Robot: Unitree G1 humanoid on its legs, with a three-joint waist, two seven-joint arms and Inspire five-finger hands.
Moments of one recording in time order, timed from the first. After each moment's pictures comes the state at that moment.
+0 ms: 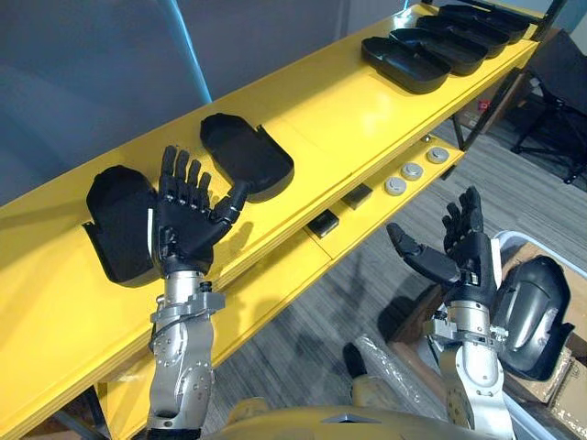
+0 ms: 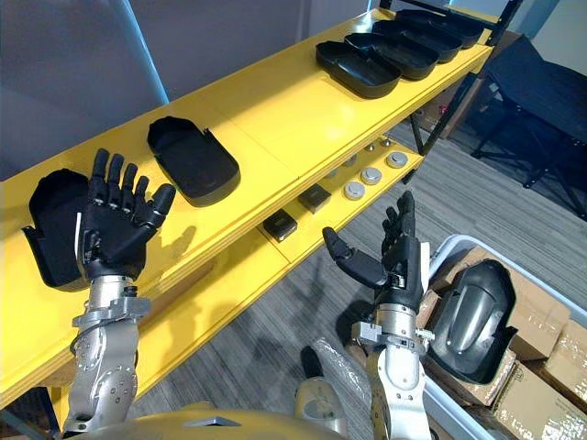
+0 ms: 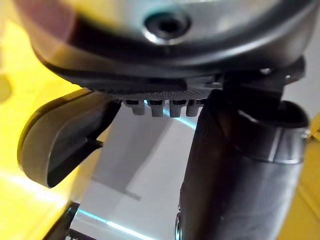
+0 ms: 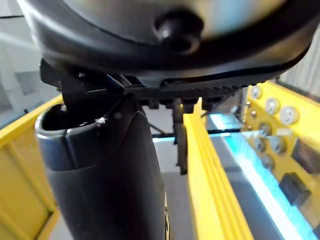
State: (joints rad) left arm 0.25 0.06 -0.05 -0.37 -0.56 -0.26 0.08; right arm 0.35 -0.10 -0.05 -0.22 0.17 -0.27 -0.18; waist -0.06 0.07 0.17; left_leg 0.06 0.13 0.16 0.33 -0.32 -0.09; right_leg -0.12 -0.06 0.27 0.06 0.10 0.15
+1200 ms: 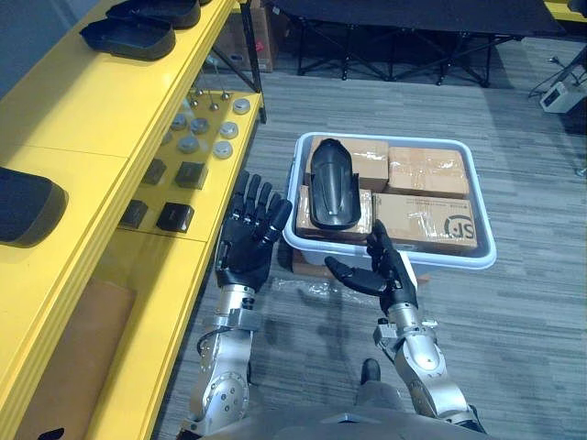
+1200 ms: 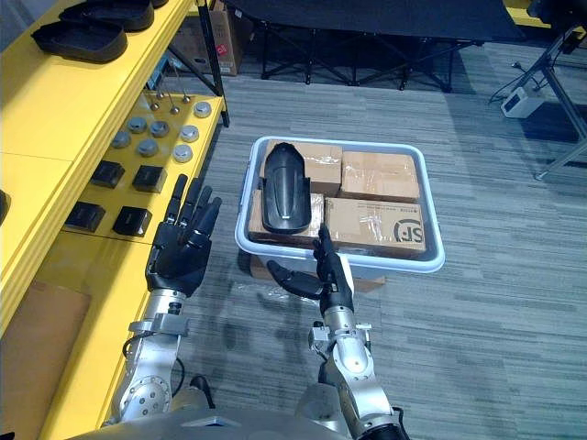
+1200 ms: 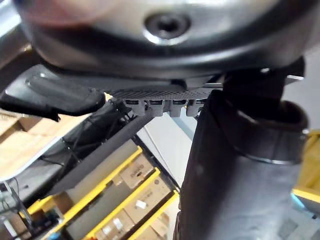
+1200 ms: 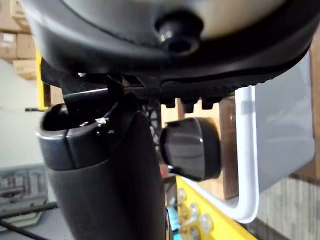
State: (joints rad) left arm 0.27 0.06 -0.29 -0.24 -0.77 -0.26 -0.04; right arm 0.19 -0.16 0.22 0.10 0.20 -0.22 -0.21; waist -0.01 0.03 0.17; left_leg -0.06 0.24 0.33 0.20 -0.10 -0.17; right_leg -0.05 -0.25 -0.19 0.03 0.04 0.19
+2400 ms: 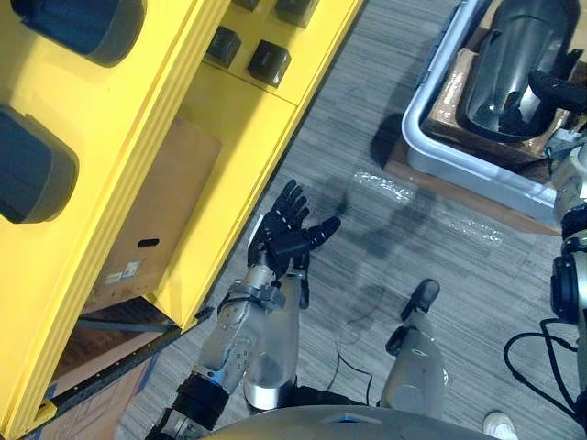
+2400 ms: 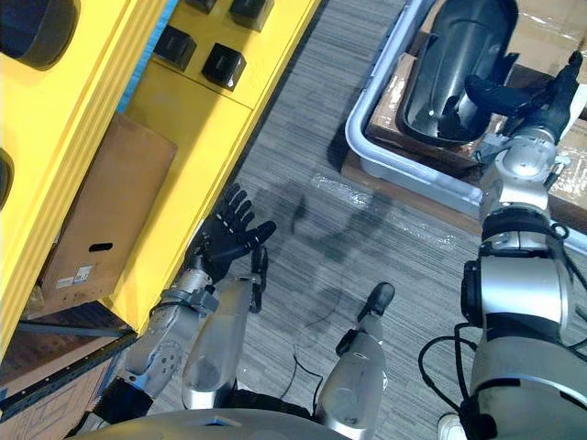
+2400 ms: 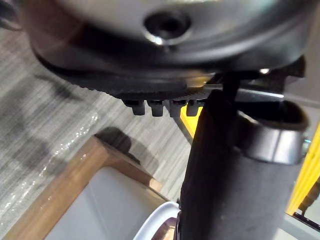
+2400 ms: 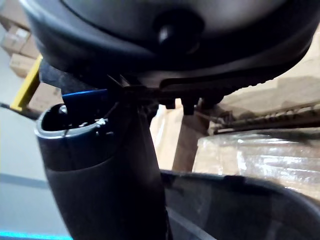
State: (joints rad) left arm 0.00 0.14 -0.38 0.08 -0.62 -0.16 0.01; right arm -1.07 -0.83 0.07 1.21 0.40 -0.15 -0.27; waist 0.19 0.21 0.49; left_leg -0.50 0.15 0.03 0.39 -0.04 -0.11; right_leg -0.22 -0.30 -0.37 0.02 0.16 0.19
